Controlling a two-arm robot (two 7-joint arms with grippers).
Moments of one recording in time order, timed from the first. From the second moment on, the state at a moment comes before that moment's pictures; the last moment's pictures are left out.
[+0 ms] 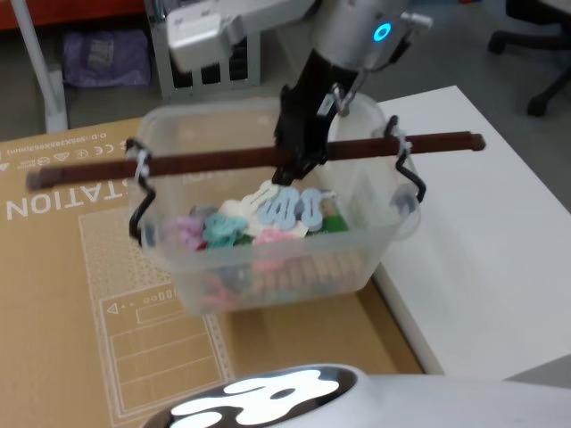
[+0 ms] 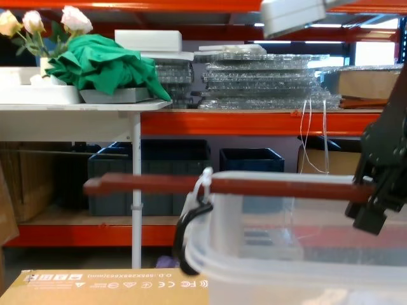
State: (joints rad) left arm -1.47 0.97 1.56 -0.90 0.05 0.15 -1.47; right arm 1.37 0.72 -1.31 -1.58 -0.10 -0.63 1.37
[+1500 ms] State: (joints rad) left arm -1.47 0.97 1.56 -0.90 0.05 0.15 -1.47; right arm 1.33 0.67 -1.38 -1.63 -0.27 -0.61 1.20
